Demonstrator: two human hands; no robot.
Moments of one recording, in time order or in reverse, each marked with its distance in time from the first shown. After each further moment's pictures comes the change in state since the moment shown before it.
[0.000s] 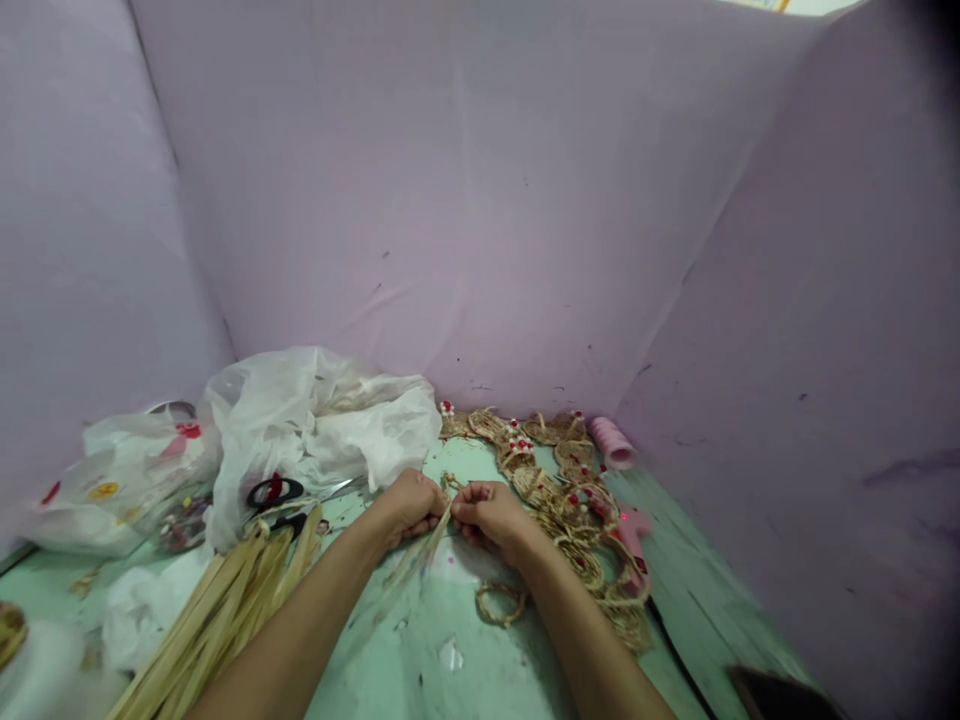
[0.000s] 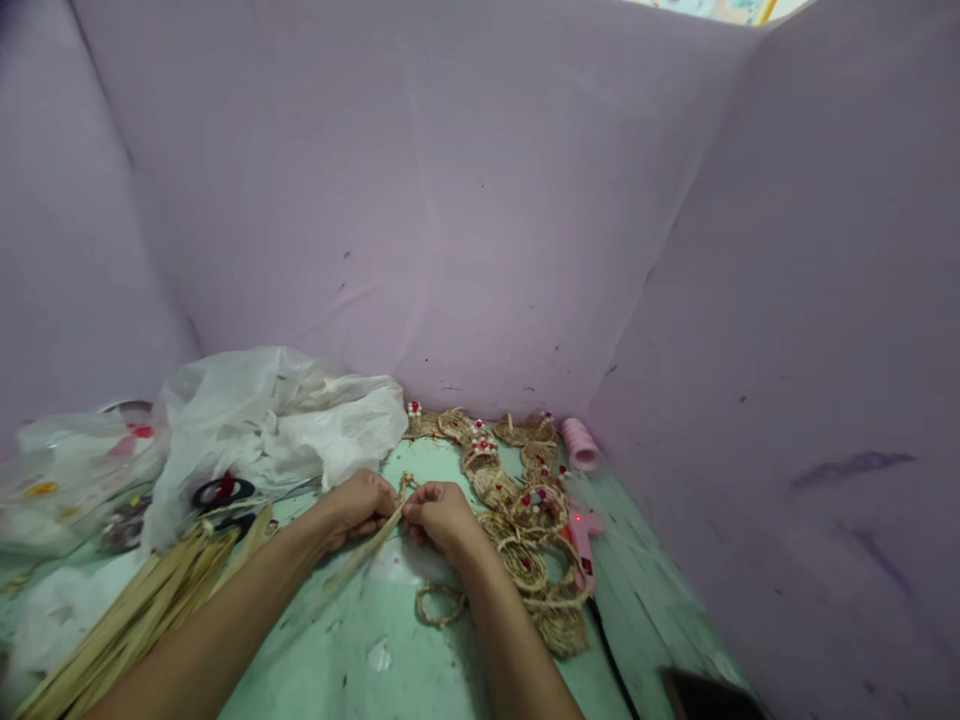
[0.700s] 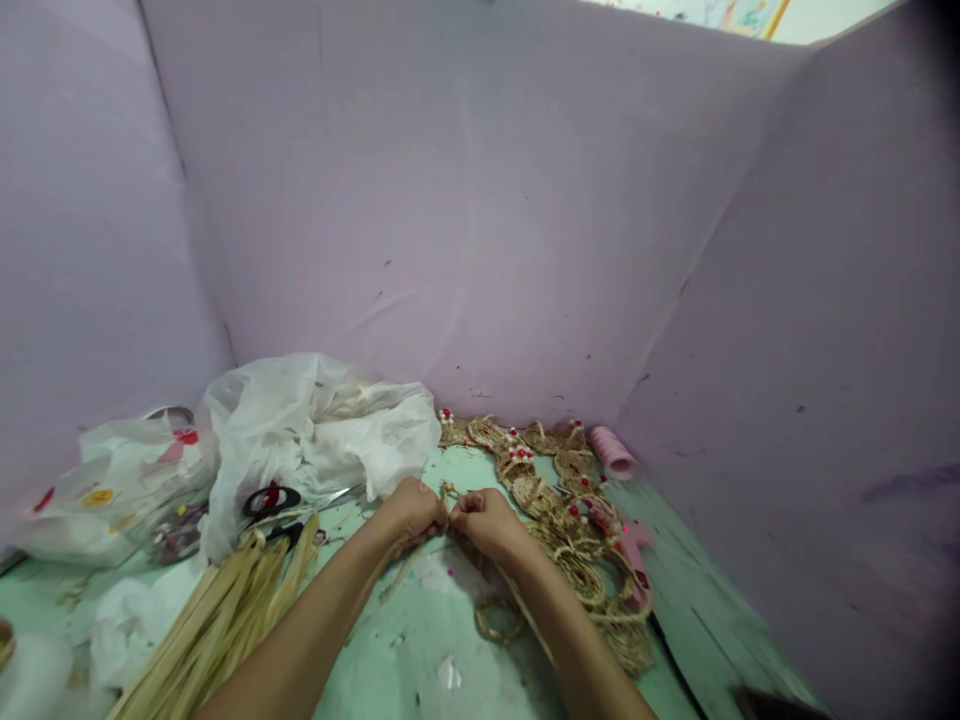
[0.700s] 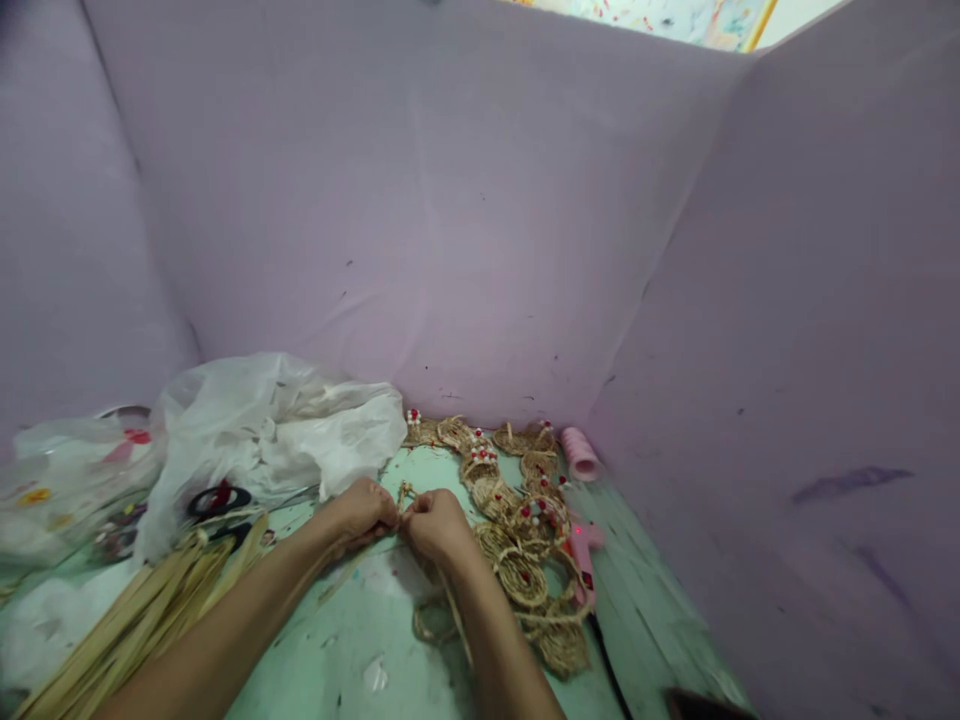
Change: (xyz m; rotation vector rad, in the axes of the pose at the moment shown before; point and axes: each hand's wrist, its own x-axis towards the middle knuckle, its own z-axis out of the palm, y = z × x) left_hand 0.003 0.004 0.007 0.079 0.138 -0.042; right_hand 0.011 0.004 -0.001 -0.402 0.072 -0.123
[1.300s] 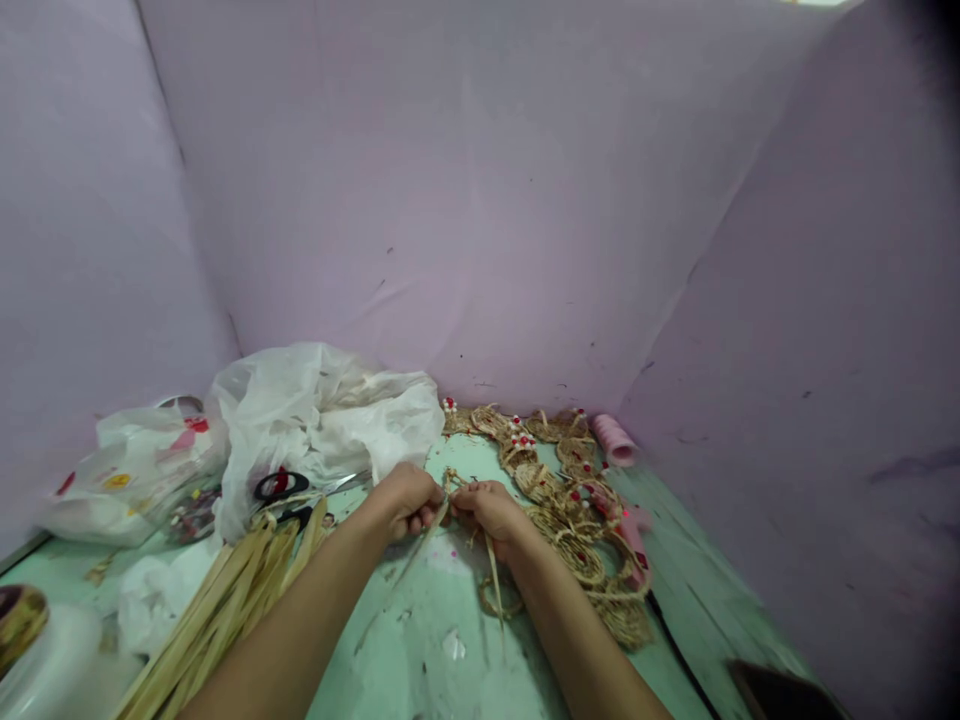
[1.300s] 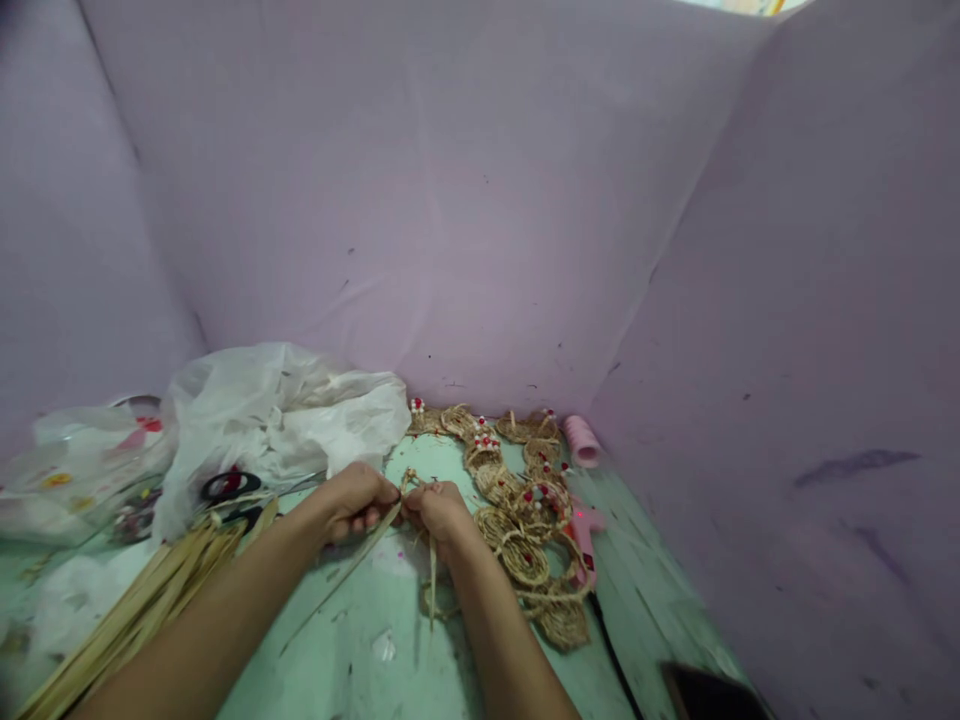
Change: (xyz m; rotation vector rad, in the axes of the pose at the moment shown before) left_hand -0.012 0.012 -0.017 -0.125 -0.097 -0.125; right_hand -0.010 -0.010 0.009 0.536 -0.004 0.098
